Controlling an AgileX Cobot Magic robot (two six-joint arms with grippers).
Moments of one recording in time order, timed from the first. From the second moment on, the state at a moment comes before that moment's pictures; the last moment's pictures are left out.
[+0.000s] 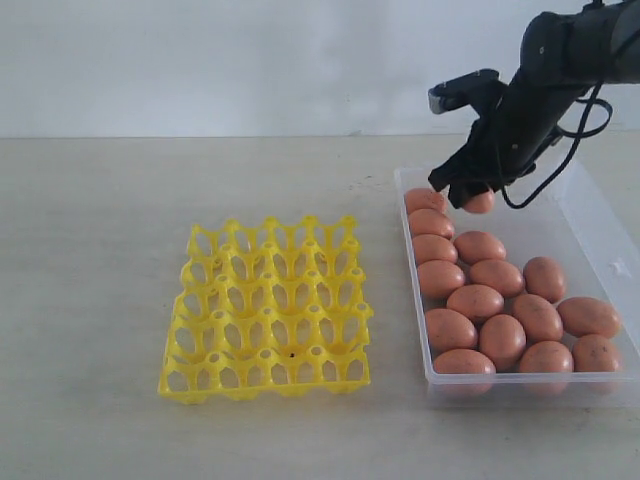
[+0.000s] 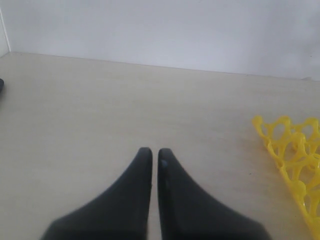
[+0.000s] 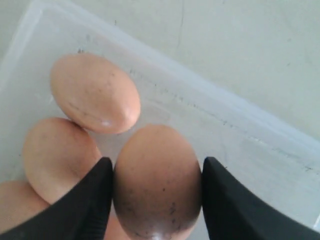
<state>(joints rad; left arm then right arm) 0.10 0.00 0.00 -0.16 0.31 0.11 0.05 2.12 -1.62 0.09 0.75 -0.35</state>
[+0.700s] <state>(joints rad) 0.10 0.00 0.00 -0.16 0.31 0.11 0.05 1.96 -1.62 1.15 0.88 -1.33</state>
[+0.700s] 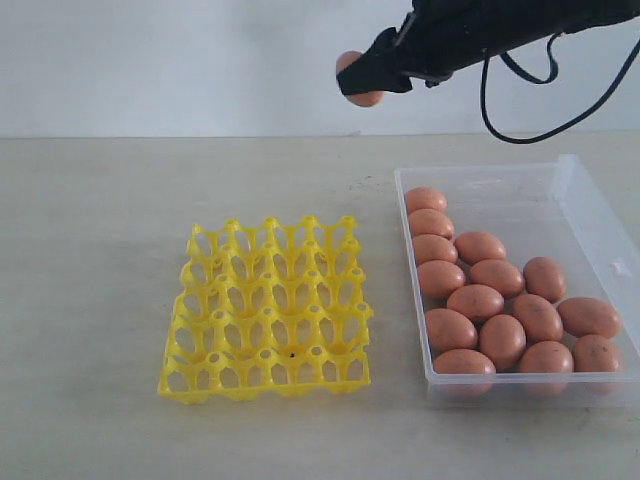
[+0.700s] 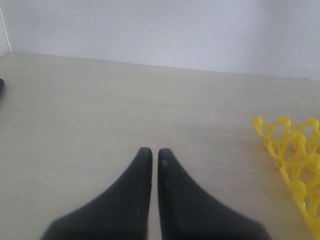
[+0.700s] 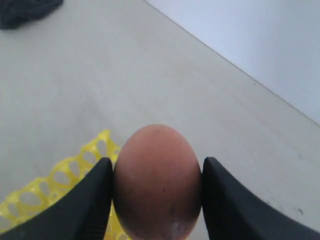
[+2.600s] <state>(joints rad) 0.10 0.00 0.00 -0.16 0.31 0.11 0.24 2.09 -1.65 1.38 0.19 -1.99</state>
